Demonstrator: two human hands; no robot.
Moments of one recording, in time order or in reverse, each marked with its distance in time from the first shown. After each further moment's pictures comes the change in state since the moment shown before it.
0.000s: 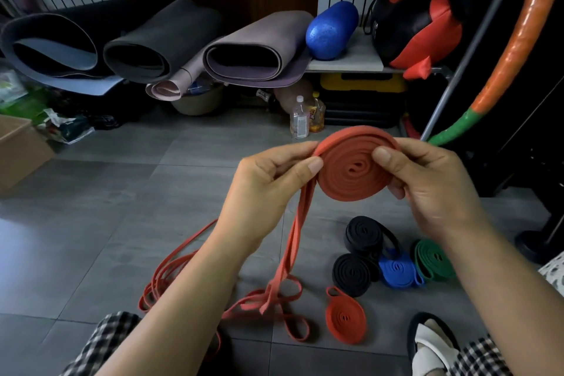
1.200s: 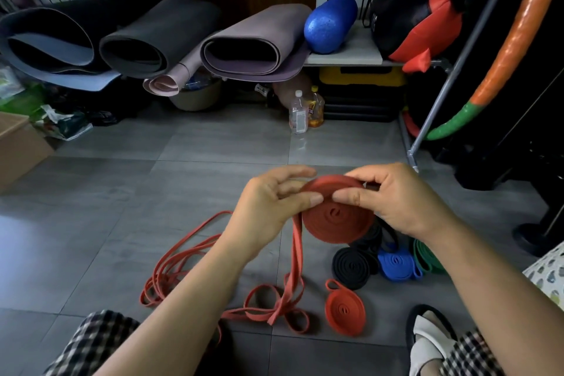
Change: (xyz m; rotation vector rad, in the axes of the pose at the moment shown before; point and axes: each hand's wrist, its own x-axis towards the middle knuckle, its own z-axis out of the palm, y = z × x) left_hand -0.004 -0.036 -0.004 0.116 -0.058 -0.254; right_hand -0.003 0.021 0.002 -0.473 -0.332 0.004
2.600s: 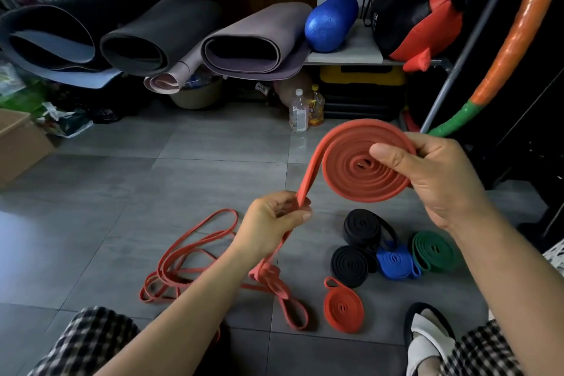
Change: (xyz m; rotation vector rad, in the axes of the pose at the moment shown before) left_hand 0.008 -0.051 0.003 0.056 0.015 -0.054; right_hand -0.003 -0.013 -0.022 0.396 0.272 0.034
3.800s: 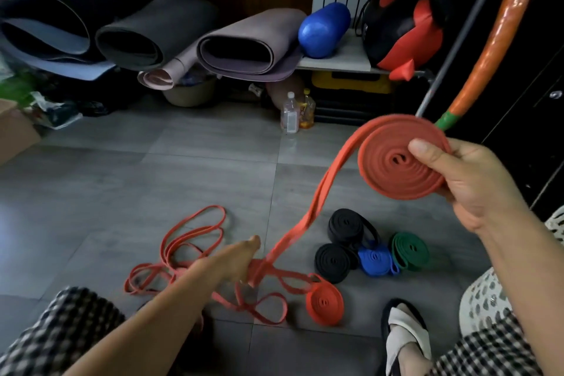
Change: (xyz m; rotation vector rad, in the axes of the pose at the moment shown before) left_hand -0.003 -0.106 -0.022 0.937 -0.438 -0.255; right_hand -0.023 -0.015 -0.048 0.004 0.093 0.085
